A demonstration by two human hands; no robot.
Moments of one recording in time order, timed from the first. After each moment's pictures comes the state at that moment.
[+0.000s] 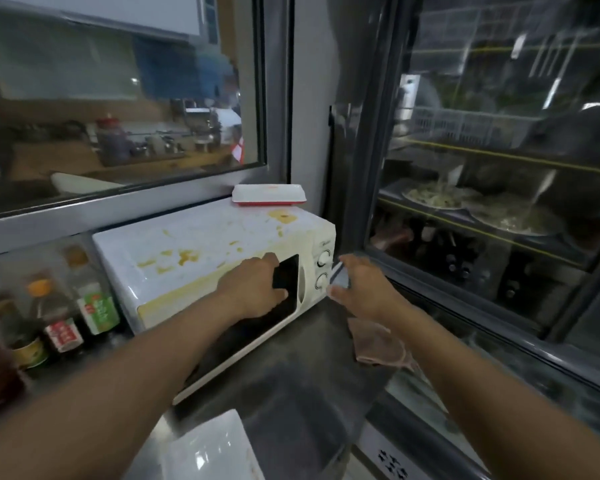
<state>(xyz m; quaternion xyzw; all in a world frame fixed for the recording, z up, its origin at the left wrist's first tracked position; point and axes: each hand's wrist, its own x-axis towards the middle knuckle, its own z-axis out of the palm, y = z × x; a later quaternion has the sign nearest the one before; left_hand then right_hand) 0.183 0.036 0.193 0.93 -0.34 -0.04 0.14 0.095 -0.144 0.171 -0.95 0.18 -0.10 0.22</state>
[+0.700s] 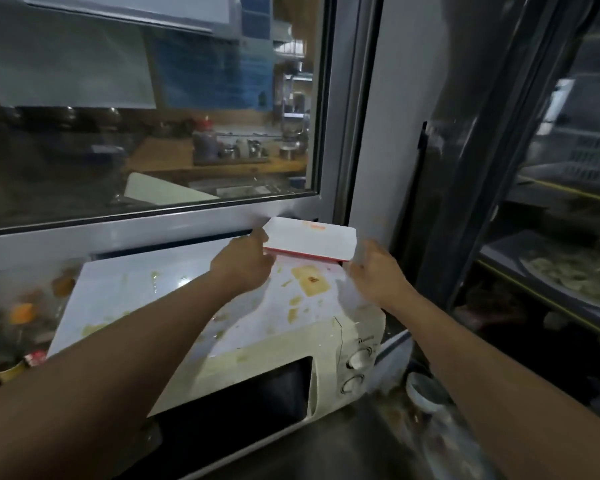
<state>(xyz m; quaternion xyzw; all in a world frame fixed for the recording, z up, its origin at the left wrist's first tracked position) 0.397 -0.067 0.212 0.97 -0.11 0.06 0.22 0.361 -0.279 0.193 -0.95 0.10 -0.11 0.29</state>
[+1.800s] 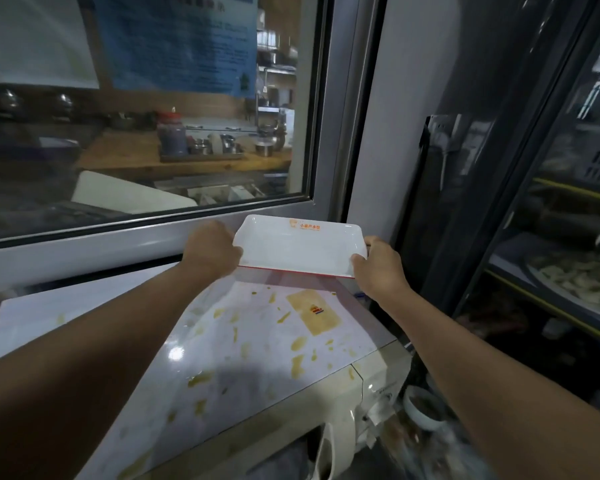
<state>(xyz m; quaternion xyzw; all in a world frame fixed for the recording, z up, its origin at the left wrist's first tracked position) 0.514 -0.056 0.204 0.96 -0.05 0.11 0.25 0.449 -0.283 0.181 -0.89 0.18 -0.20 0.37</state>
